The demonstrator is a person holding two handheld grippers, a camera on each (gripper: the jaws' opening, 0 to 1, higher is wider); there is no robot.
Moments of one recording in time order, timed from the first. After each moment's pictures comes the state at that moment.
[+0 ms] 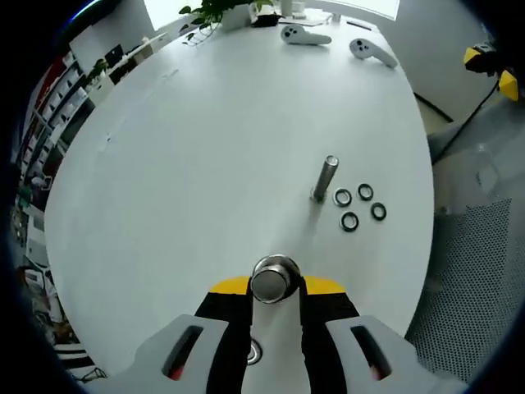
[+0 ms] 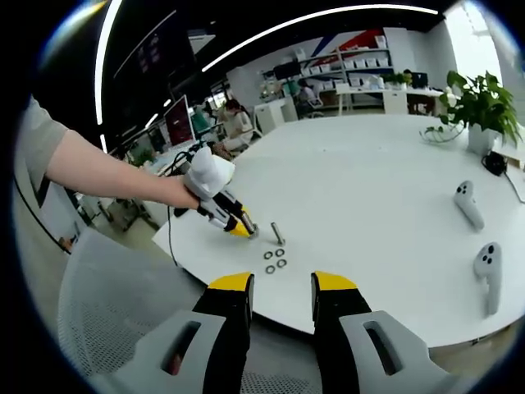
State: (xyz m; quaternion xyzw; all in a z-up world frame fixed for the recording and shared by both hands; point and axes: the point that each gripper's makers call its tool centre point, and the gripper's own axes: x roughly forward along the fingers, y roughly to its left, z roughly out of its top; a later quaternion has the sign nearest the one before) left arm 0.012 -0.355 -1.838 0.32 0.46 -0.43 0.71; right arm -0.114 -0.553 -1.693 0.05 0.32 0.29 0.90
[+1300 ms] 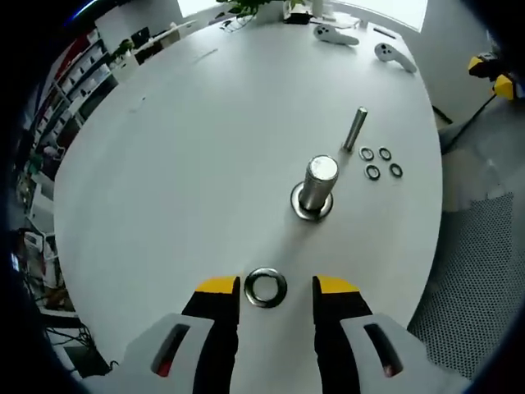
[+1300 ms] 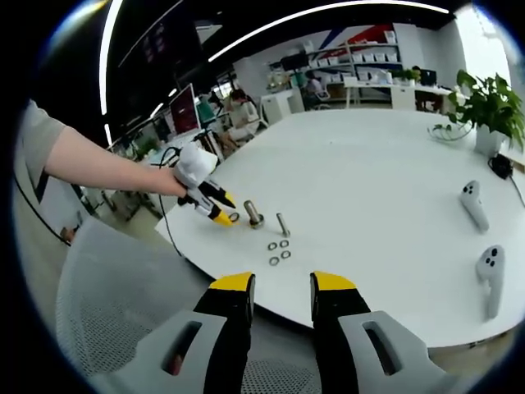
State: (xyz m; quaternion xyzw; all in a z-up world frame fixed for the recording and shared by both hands) left arm 0.003 -0.280 -1.839 0.28 0.49 -0.37 0.73; right arm -0.119 -0.549 -1.698 0.04 0.34 0.30 0.89
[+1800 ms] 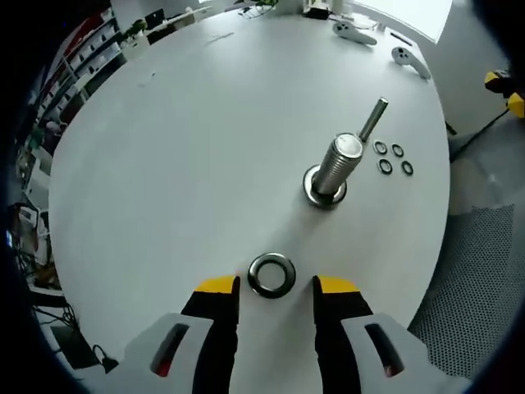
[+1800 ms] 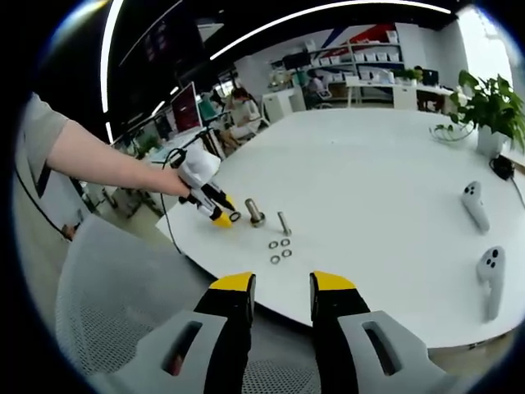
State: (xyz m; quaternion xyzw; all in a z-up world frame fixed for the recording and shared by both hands) left arm 0.002 -0.276 -1.850 0.25 0.52 -0.36 0.73; right arm -0.119 -0.548 -1.698 0.04 0.34 0.30 0.89
